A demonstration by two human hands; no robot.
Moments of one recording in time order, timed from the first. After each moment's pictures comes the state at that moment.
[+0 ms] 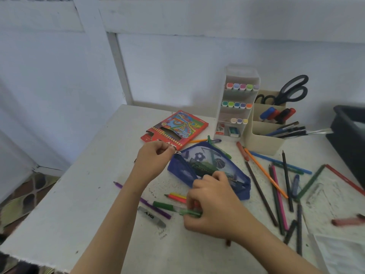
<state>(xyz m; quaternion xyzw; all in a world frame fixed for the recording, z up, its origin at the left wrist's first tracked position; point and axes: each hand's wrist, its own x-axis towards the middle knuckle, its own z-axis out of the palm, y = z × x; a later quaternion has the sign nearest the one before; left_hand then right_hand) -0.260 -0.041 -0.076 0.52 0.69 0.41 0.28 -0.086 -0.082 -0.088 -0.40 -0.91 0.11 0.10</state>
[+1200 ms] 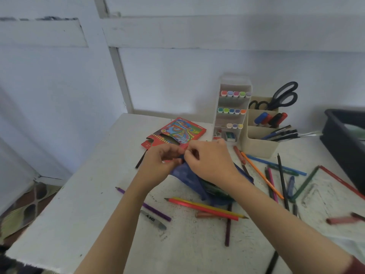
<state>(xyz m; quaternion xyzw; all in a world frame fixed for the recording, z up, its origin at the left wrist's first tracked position) -0.258 -0.050 -0.071 0.64 0.55 0.44 0.29 -0.108 -0.020 -0.054 -0.49 -0.84 0.08 0.25</state>
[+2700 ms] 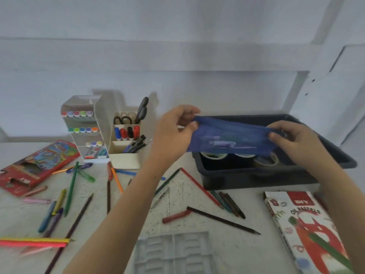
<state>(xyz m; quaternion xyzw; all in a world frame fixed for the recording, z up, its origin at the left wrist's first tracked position) 0.132 -0.007 0.020 0.71 0.40 0.53 0.25 0.390 -0.051 0.016 -0.64 -0.65 0.13 0.40</state>
